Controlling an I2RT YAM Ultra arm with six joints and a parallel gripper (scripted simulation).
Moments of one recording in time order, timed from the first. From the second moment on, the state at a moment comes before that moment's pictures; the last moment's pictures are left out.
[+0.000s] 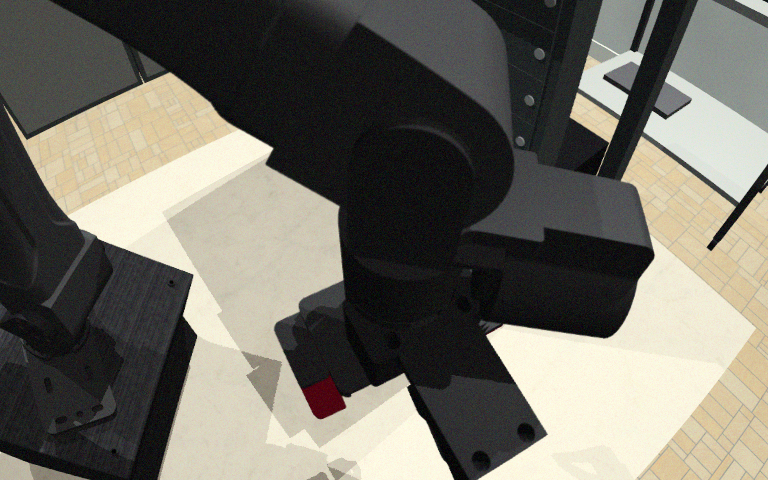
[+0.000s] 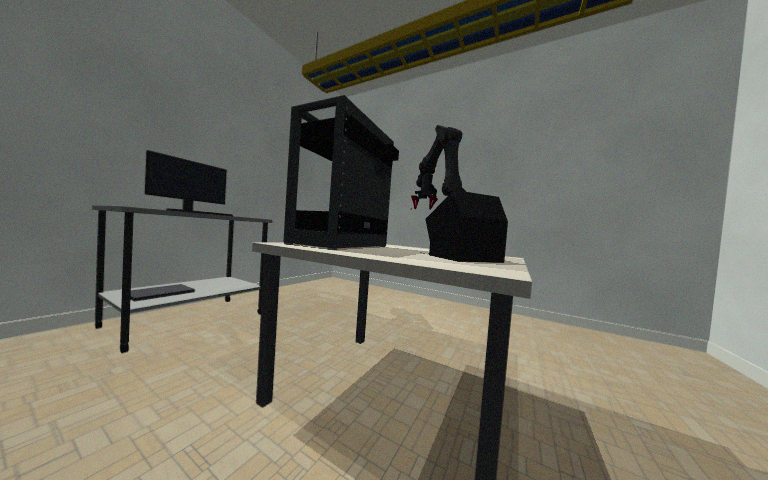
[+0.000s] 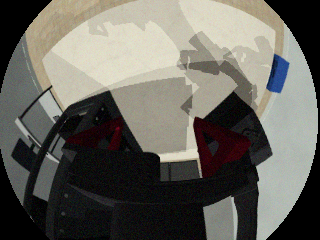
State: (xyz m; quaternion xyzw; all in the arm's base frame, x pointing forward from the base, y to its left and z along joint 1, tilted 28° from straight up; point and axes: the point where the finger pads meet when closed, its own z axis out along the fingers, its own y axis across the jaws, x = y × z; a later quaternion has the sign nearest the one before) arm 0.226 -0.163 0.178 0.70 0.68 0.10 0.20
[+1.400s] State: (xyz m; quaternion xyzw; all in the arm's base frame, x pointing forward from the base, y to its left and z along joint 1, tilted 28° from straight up) arm 0.325 -0.017 0.087 0.30 0.91 0.09 0.27
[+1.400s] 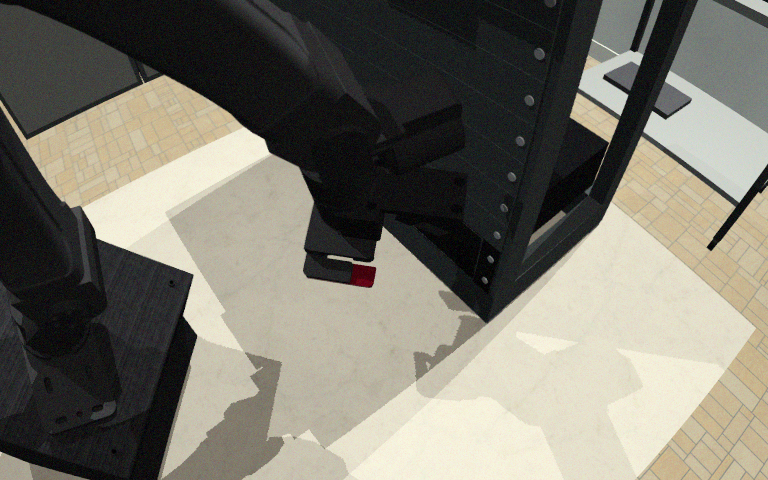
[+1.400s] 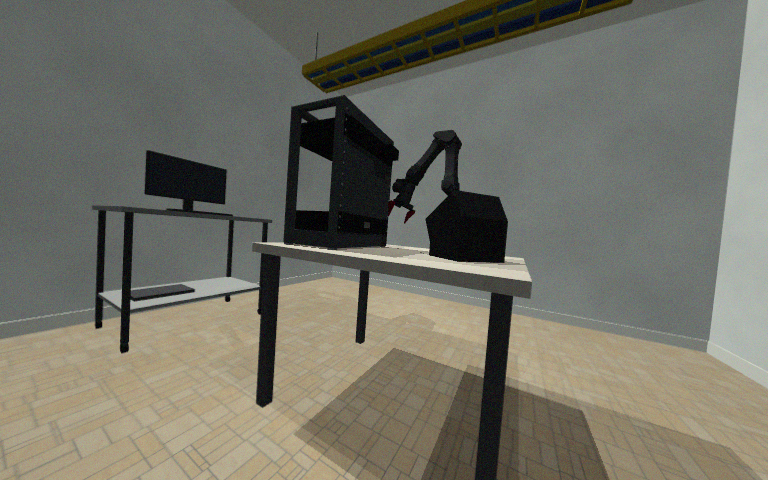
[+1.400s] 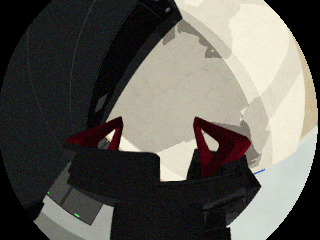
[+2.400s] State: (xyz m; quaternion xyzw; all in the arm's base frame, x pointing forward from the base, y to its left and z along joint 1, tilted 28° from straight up) arm 0.311 0.176 0.061 -0.04 0.91 0.19 0.36
